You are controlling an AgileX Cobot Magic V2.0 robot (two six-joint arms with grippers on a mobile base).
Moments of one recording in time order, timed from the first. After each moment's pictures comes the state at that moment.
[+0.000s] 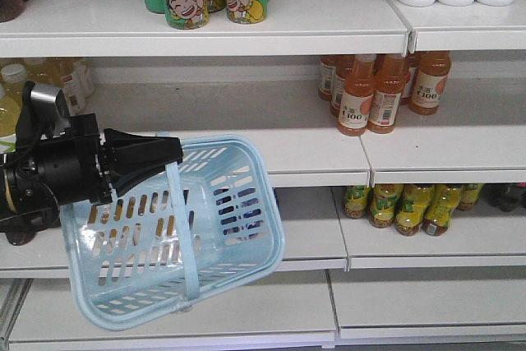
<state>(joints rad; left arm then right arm) -0.06 1.45 -0.75 1.35 -1.15 -2.11 0.12 -0.02 0.03 0.02 0.02 -0.30</state>
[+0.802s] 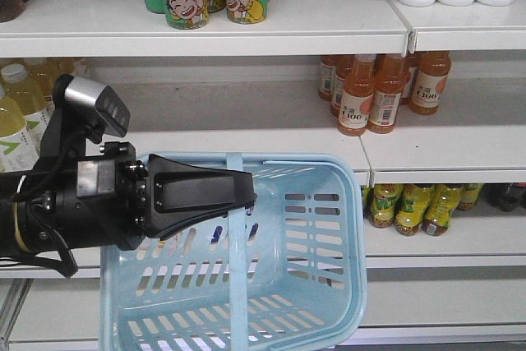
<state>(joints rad) -0.35 1.30 -0.75 1.30 -1.17 -2.12 0.12 -0.02 0.03 0.02 0.02 -0.30</state>
